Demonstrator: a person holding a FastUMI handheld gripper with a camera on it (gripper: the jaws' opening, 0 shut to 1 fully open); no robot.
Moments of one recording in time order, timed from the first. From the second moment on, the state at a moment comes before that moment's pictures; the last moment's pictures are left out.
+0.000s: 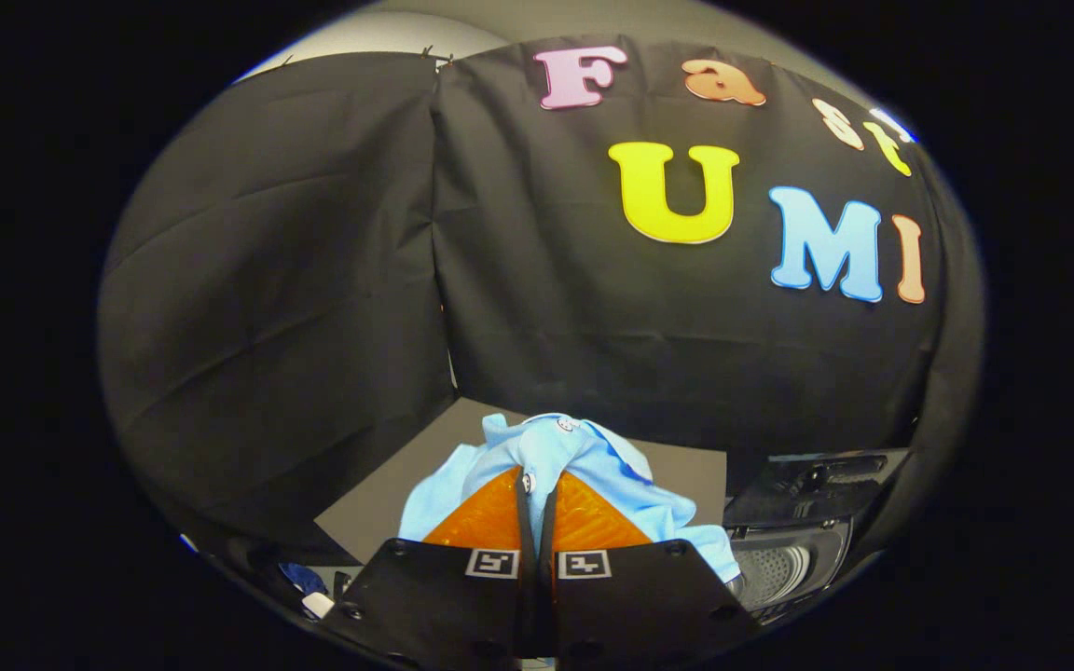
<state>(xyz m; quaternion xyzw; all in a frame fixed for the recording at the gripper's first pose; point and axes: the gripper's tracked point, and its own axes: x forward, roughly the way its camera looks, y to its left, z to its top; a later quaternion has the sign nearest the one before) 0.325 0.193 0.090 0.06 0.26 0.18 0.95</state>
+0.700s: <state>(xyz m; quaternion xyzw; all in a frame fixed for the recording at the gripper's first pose) 0.337 0.081 0.147 0.06 0.20 0.15 0.97</state>
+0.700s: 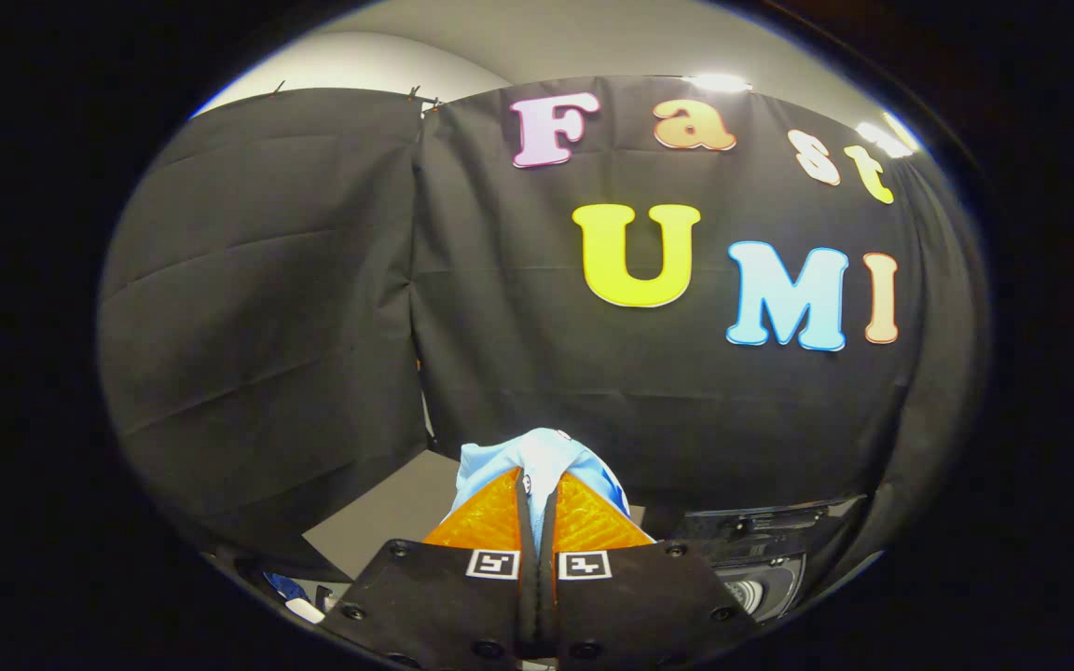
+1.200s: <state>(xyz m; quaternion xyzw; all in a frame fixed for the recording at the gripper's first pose) 0.333 -0.097 0.119 0.07 0.21 0.04 0.97</state>
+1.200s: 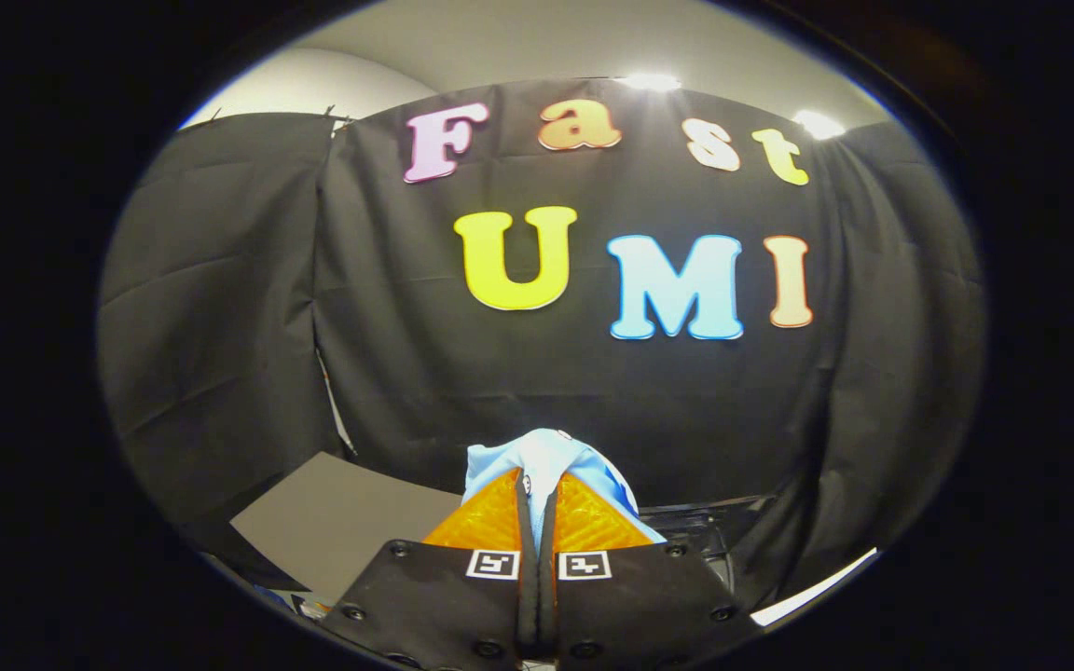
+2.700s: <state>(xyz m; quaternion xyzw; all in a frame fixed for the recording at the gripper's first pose) 0.312 -0.191 -0.155 0.07 0.35 0.02 0.93</state>
